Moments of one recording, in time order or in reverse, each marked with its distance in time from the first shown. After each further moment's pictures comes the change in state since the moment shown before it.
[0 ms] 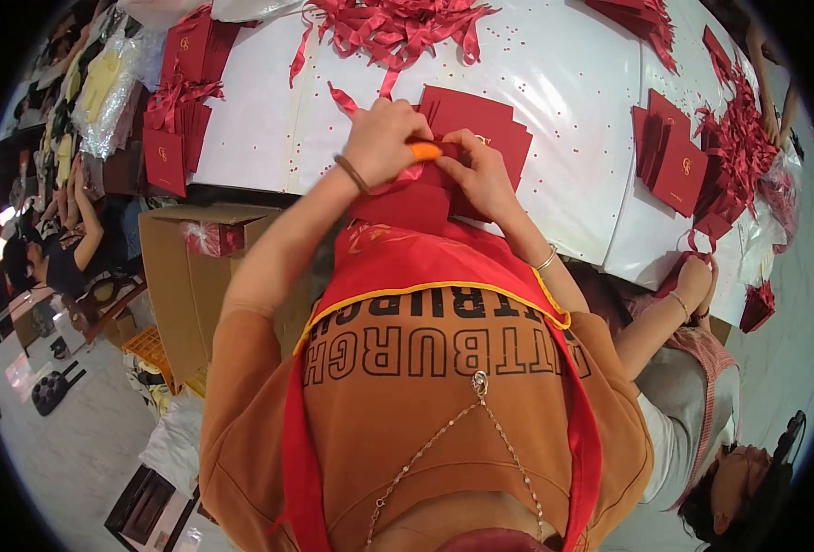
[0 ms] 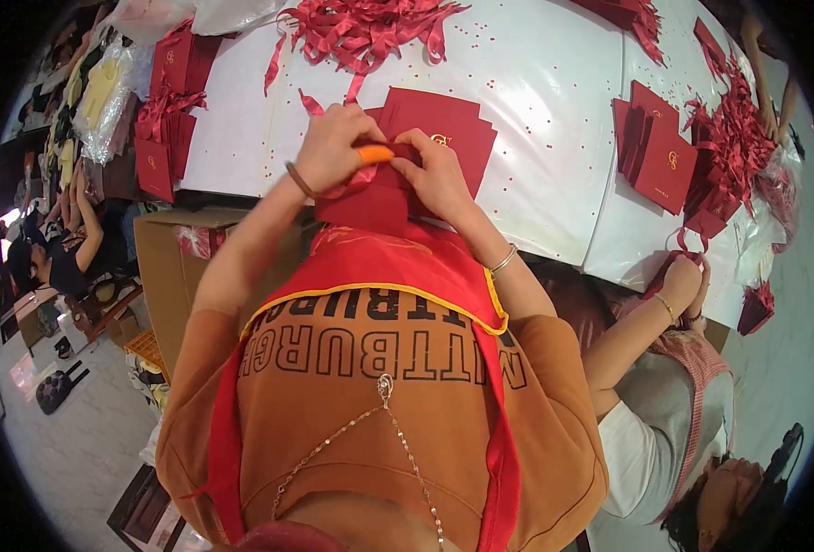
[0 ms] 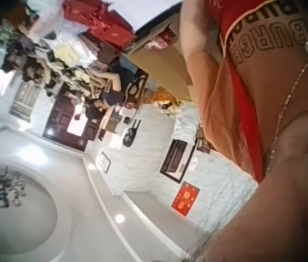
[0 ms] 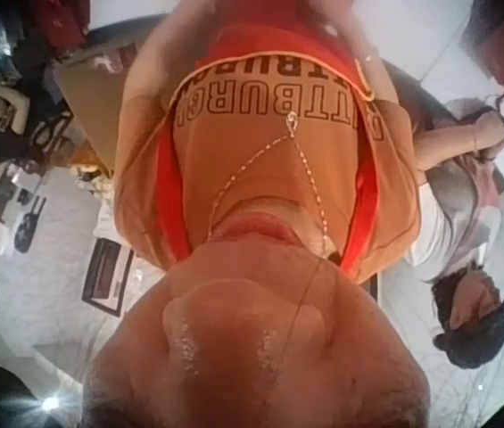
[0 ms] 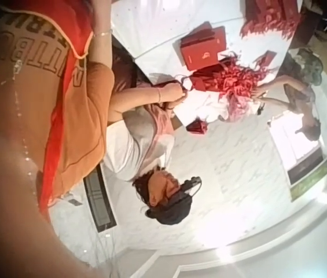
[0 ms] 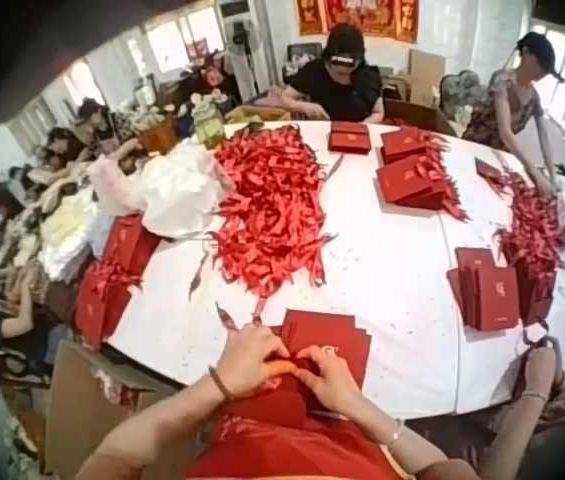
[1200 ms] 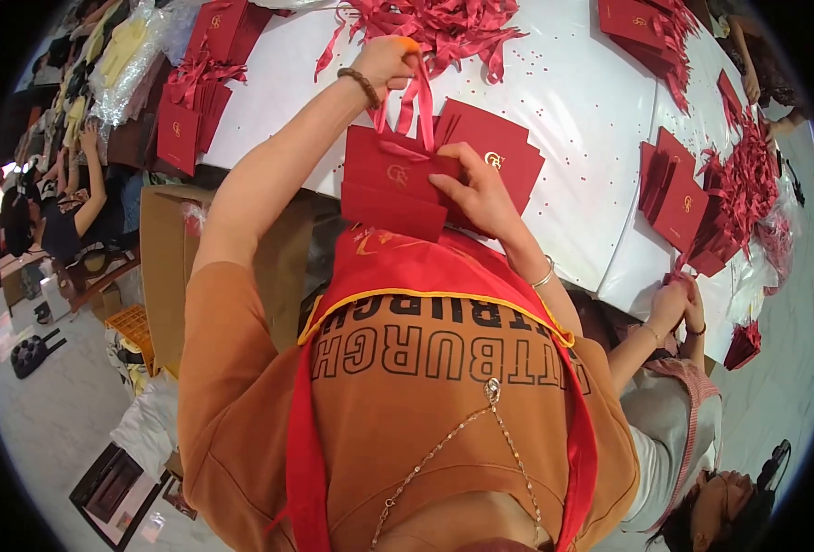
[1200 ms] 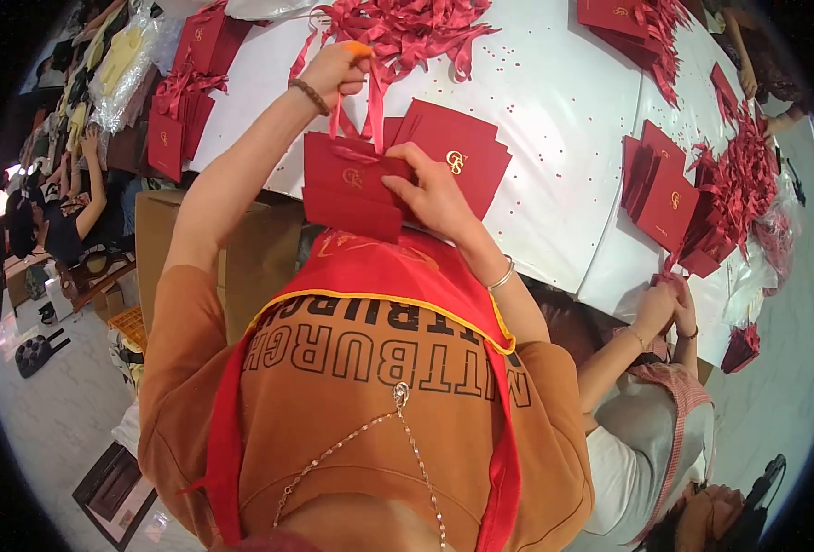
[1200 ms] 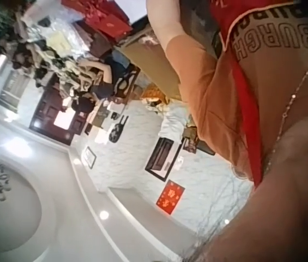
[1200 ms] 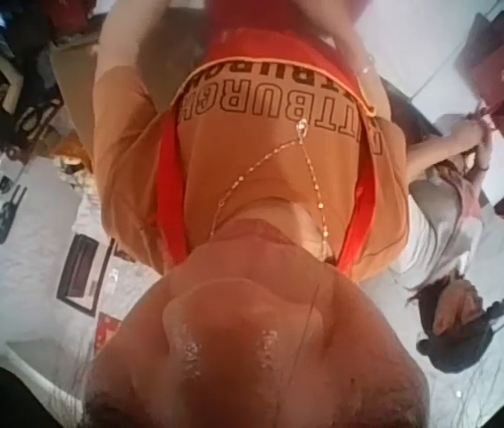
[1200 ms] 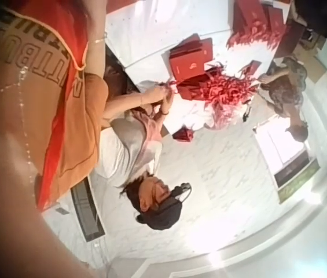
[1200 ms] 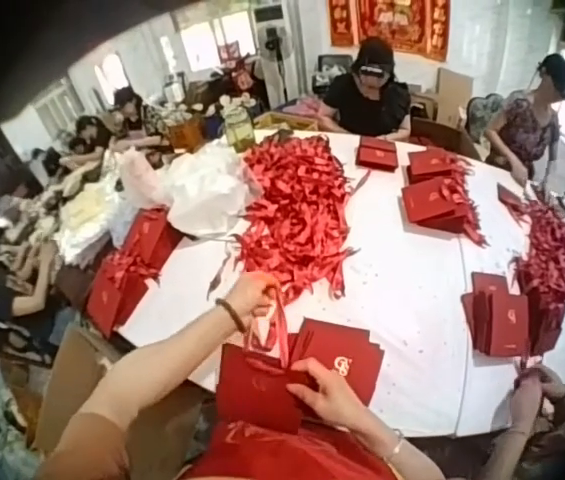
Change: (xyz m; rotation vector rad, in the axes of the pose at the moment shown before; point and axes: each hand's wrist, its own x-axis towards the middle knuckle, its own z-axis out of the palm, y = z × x) left_hand 0.075 -0.044 -0.049 -1.105 0.135 -0.521; right_hand 0.003 -0.020 0.008 0.170 -0.268 -0.036
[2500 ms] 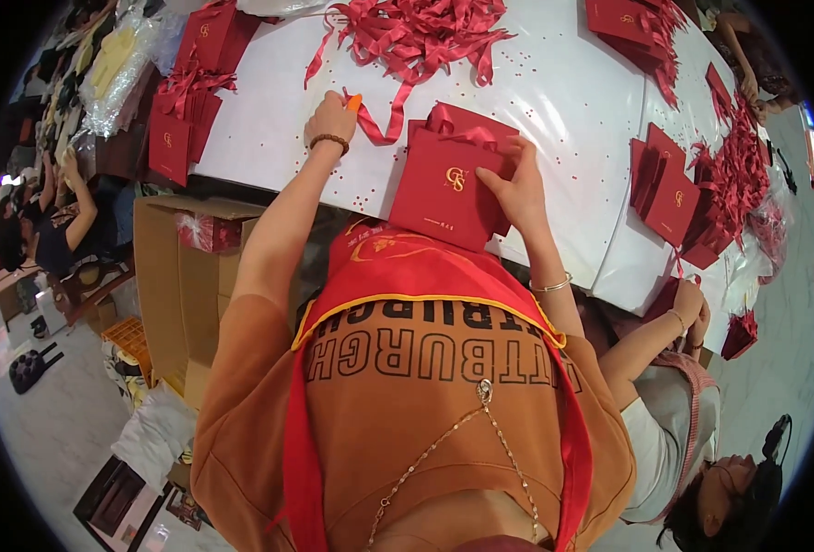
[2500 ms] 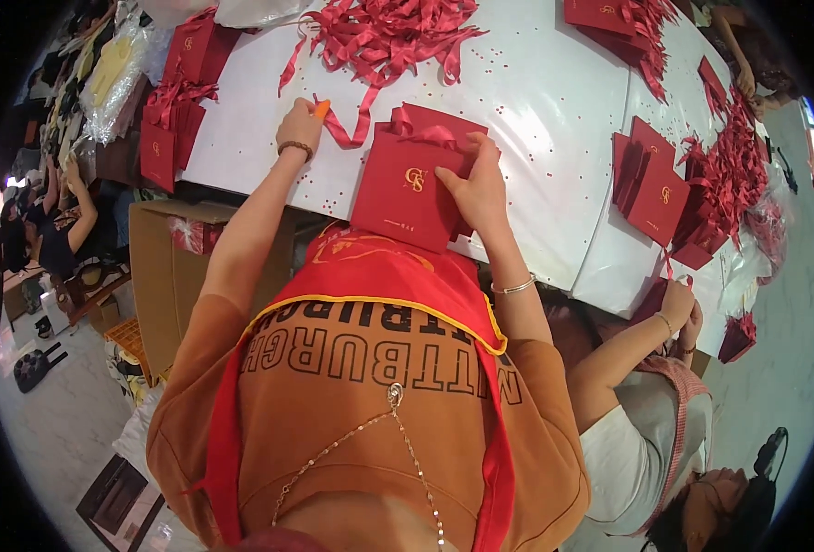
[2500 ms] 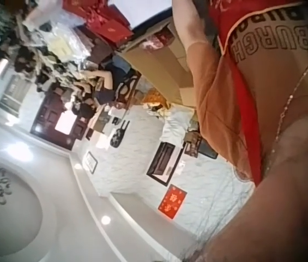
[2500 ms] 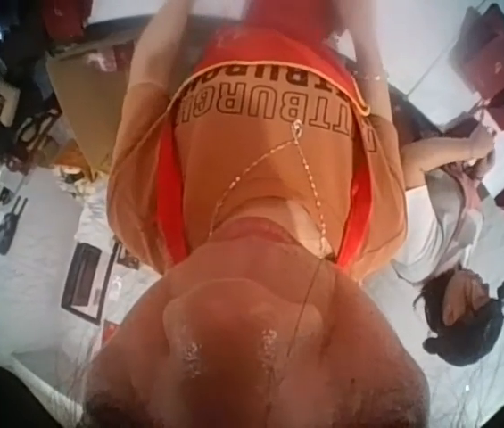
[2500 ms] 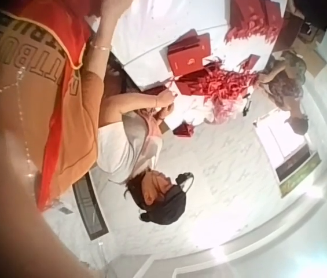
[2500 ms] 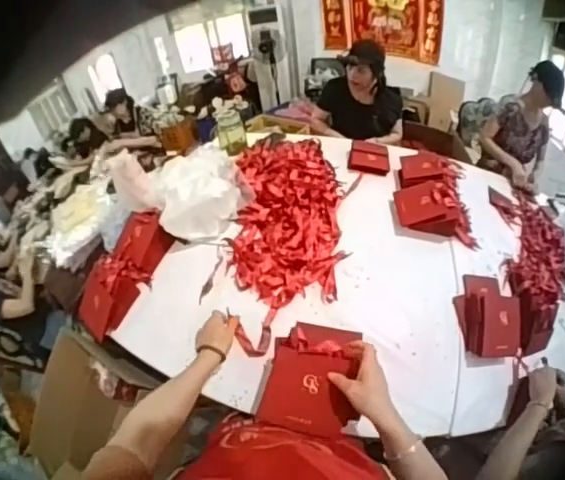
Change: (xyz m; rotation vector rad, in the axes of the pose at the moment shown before) left_hand -0.003 -0.098 -0.060 1.084 0.664 -0.053; right_hand -0.012 0.024 -0.038 -0.301 0.534 0.057
